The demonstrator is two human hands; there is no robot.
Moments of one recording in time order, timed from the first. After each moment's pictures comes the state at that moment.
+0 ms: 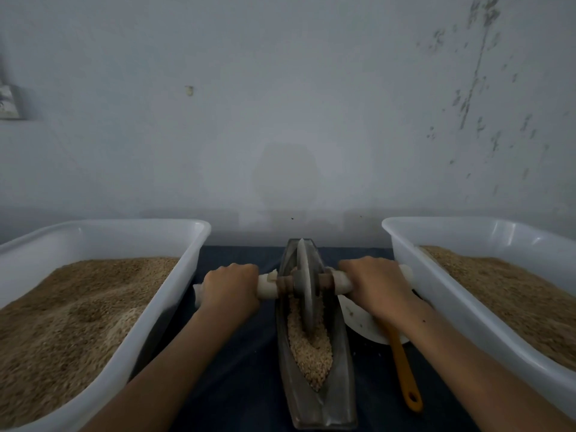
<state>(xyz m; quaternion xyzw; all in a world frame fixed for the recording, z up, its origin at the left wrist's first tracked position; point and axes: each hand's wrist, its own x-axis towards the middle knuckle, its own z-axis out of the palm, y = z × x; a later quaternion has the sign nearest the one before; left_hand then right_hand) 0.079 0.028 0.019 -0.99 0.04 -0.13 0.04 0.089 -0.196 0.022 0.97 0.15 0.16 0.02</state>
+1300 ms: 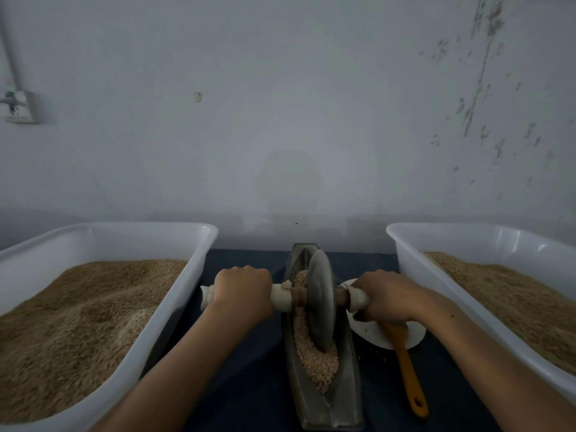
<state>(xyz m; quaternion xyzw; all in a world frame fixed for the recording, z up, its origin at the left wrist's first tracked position) 0.065 0.019 0.036 -0.99 0.05 -0.09 0.12 0.089 -0.211 0.032 0.99 0.15 -0.05 -0.03</state>
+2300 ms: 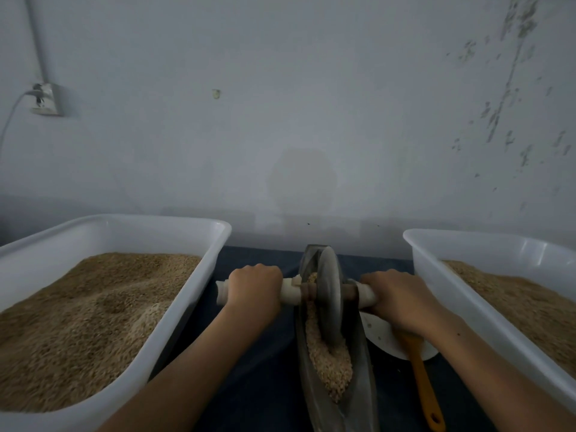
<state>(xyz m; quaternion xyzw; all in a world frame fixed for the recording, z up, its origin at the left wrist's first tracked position) 0.075 0.022 0.028 -0.99 0.03 -0.10 0.06 0.091 -0.204 0.024 0.98 0.16 0.10 0.00</state>
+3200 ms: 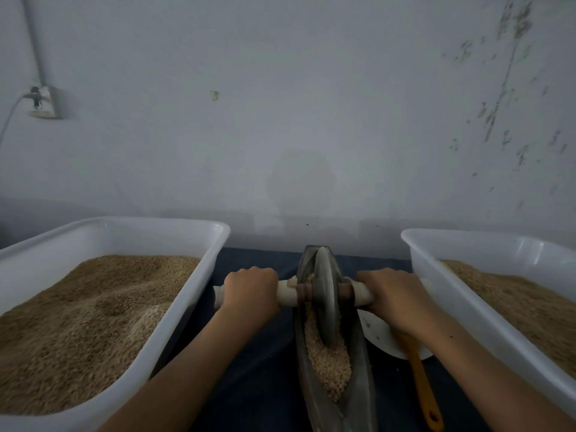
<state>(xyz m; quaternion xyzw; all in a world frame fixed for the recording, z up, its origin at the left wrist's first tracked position) 0.076 0.027 0.025 -0.99 0.03 -0.10 0.03 0.088 -0.198 0.025 0.98 0.16 0.13 0.03</state>
